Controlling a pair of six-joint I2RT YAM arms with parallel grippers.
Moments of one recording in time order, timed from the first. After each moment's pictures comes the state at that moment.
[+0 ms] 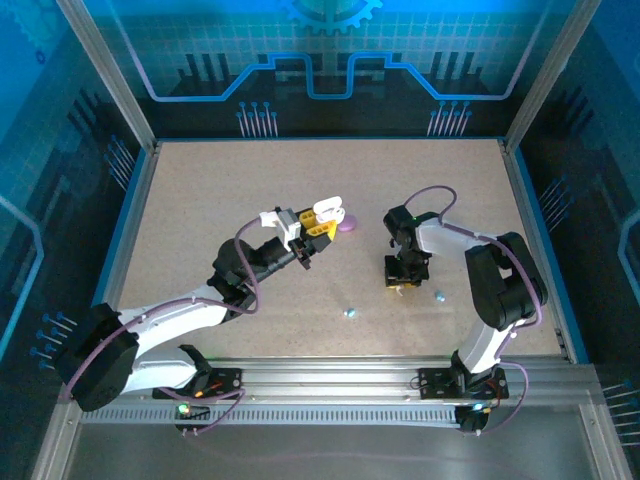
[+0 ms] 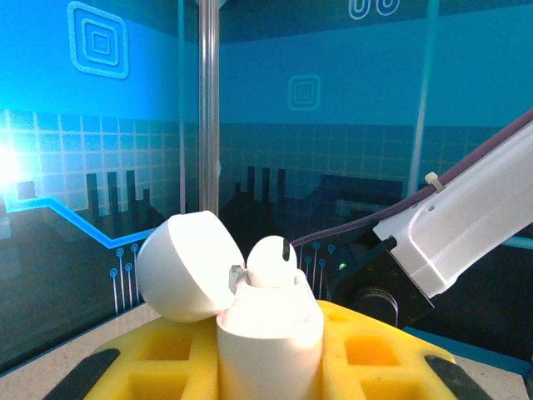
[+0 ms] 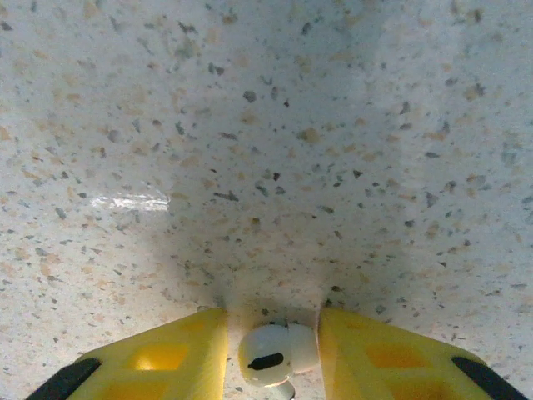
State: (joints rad) left arm -0.70 1.22 0.55 0.99 0.25 -0.11; right arm 0.39 1.73 1.02 -0.89 -0.07 0.40
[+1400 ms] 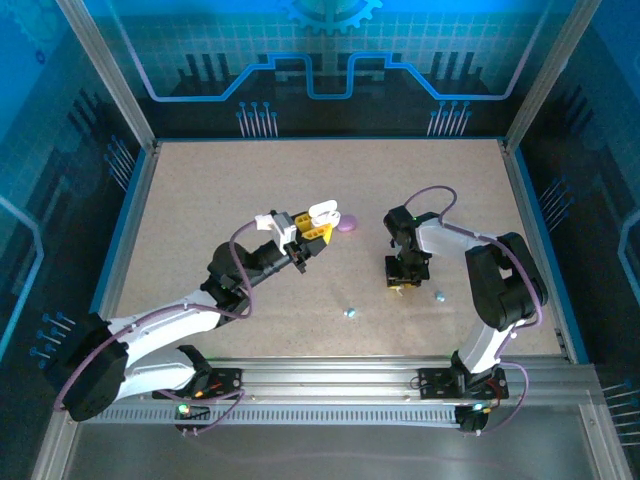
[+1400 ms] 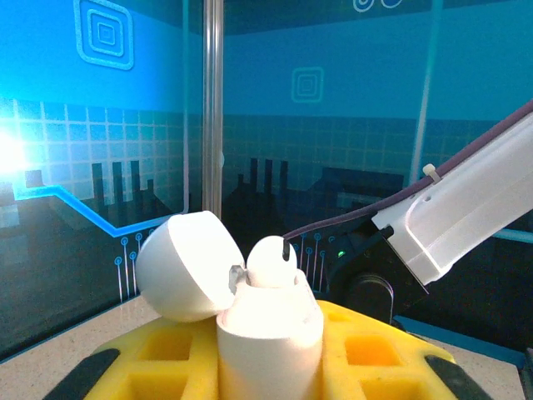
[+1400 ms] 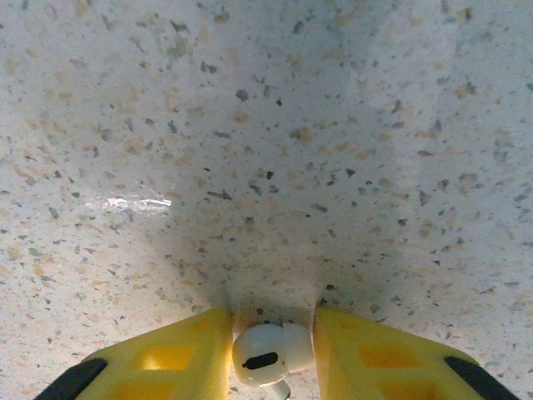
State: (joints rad) left arm -0.70 1.16 0.52 0.93 0.24 -0.11; right arm 0.39 1.73 1.01 -0.88 -0.07 0.41
